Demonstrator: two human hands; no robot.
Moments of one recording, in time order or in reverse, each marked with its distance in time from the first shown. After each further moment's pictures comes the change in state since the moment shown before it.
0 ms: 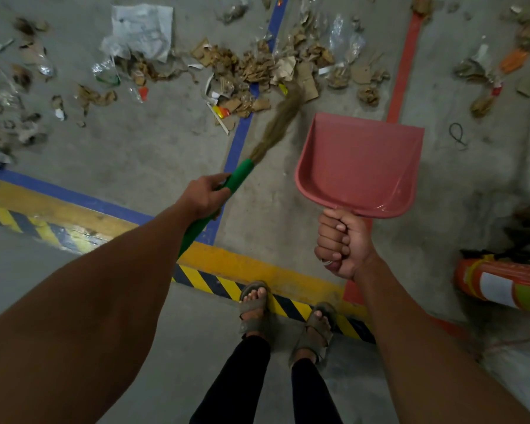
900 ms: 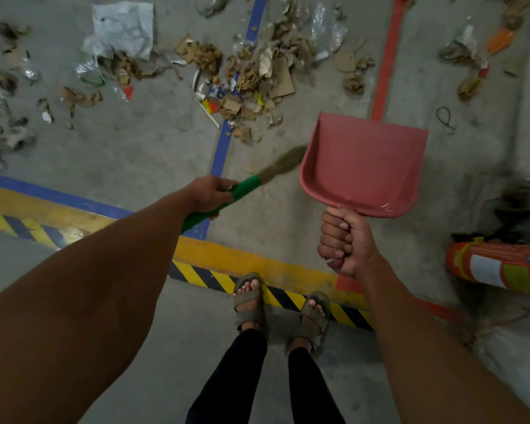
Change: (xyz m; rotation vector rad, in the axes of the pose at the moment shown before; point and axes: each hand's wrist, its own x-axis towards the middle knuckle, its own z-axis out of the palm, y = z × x) left_hand 0.001 0.042 0.028 0.262 -0.274 -0.047; right_hand -0.039 -0.011 -0.032 0.025 0.029 -0.037
